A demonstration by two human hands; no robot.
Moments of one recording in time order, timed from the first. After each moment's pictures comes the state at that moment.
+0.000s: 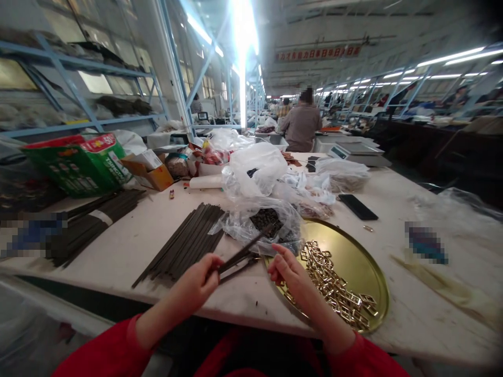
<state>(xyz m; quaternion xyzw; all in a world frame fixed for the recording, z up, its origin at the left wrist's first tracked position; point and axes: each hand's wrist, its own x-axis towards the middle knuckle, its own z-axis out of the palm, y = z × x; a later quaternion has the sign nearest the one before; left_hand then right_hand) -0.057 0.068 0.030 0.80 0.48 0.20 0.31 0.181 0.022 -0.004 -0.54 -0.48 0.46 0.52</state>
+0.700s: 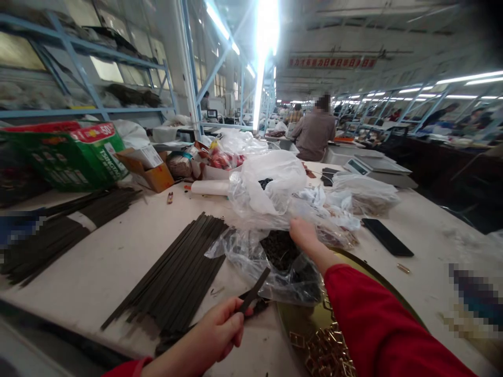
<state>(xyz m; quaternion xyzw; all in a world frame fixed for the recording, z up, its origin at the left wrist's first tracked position) -0.015 0.105 0.011 0.50 0.48 0.14 0.71 0.264 0.263 -0.012 -0.74 -0.65 0.05 0.18</state>
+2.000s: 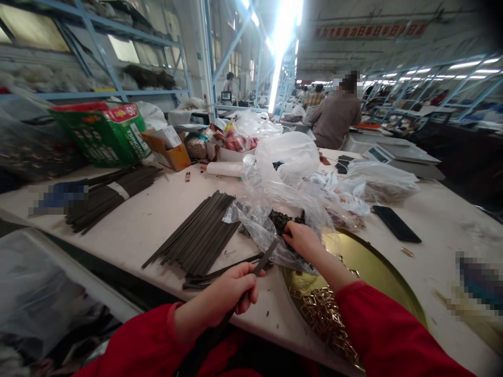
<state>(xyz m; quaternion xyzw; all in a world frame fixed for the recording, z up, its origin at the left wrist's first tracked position) -0.014 0.067 0.027 0.46 0.45 0.20 0.74 0.220 0.162 -0.017 -0.64 -0.76 0.00 0.07</state>
